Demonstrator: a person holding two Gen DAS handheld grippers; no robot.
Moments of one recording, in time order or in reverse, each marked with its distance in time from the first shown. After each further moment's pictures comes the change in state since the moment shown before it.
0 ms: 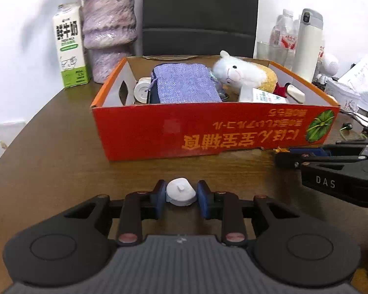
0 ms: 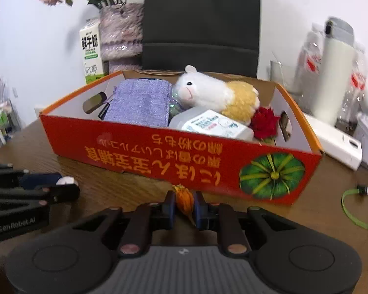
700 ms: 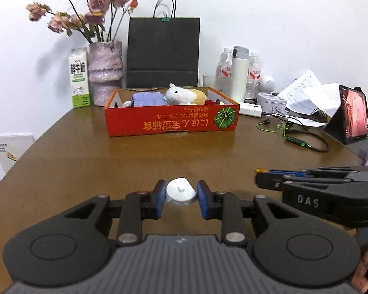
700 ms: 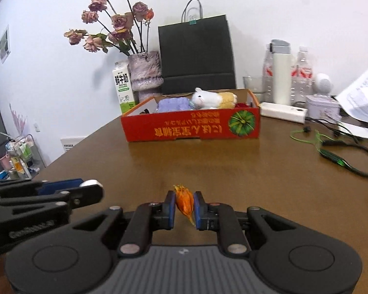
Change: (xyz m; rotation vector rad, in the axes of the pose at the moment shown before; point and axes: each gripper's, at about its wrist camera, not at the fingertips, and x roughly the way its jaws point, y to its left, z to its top) left arm -0.209 -0.048 -0.117 0.037 -0.186 -0.073; right arm -0.218 0.047 -0.134 0.110 -0.159 -0.002
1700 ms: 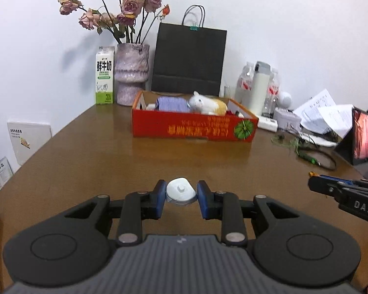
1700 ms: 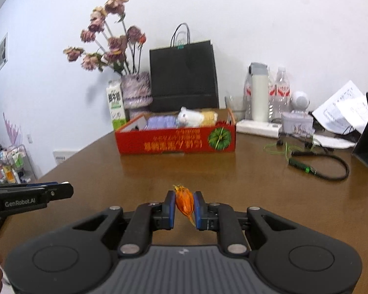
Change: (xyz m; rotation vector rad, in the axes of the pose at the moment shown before) left arm -0.016 0.028 0.009 -0.117 -0.027 0.053; right arm -0.045 -0.013 0.004 -0.016 -0.102 -0.045
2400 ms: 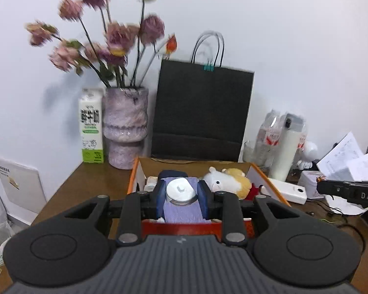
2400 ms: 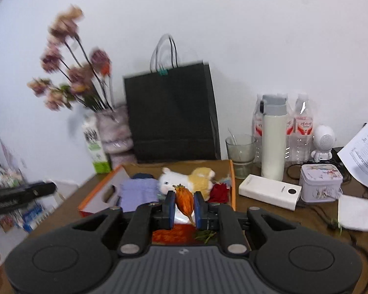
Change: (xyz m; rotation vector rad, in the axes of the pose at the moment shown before) left arm 0.152 0.020 0.175 -0.001 -0.063 -0.002; right arm 0.182 -0.063 0.190 0.008 0.058 0.041
